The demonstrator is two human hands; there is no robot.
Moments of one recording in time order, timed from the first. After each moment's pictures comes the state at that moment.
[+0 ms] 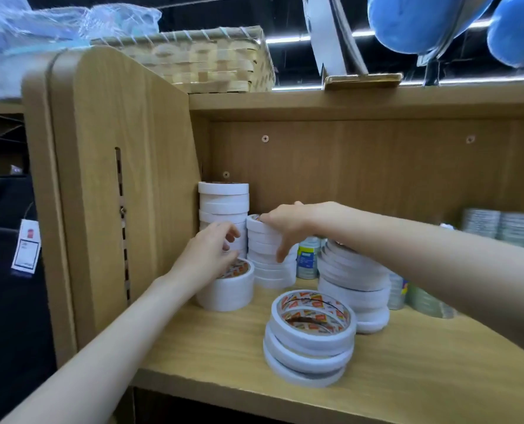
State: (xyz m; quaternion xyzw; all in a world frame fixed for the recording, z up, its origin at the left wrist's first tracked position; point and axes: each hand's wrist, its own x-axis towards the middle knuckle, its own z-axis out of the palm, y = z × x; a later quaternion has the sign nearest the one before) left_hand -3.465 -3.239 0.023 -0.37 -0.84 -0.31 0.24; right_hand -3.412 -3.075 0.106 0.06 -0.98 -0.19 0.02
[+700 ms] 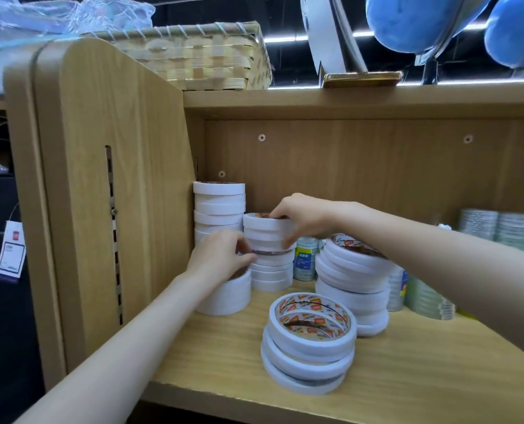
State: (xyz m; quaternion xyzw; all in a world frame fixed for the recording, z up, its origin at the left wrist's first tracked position) left_hand -3.459 -3.217 0.027 -0.34 -0.87 -0.28 0.23; right_hand -3.407 -3.046 0.107 0.11 -0.99 -0.05 0.11
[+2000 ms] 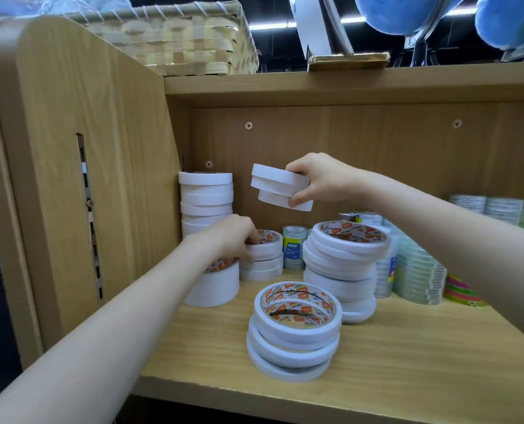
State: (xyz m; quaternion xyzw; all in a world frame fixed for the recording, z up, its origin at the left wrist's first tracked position) left_hand -3.466 -3.181 0.054 -0.46 -0.88 -0.06 0.12; right_hand -3.376 -3.020 0.134 0.09 -0.97 0.04 0.22
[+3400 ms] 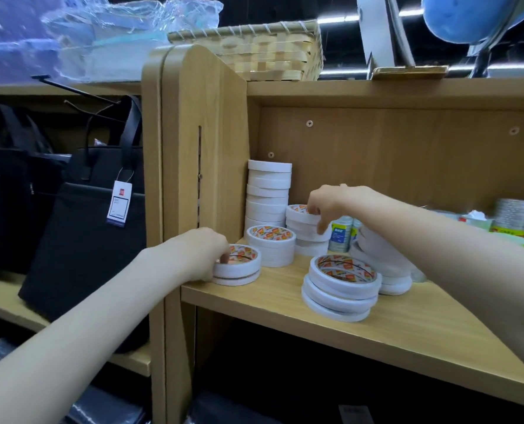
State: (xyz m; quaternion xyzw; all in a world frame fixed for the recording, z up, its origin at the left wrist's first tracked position) left_hand -3.375 -3.334 0.035 -0.31 -0.94 0.10 0.08; right_hand -3.400 -3.090 0.100 -0.01 -0.98 -0.19 0.01
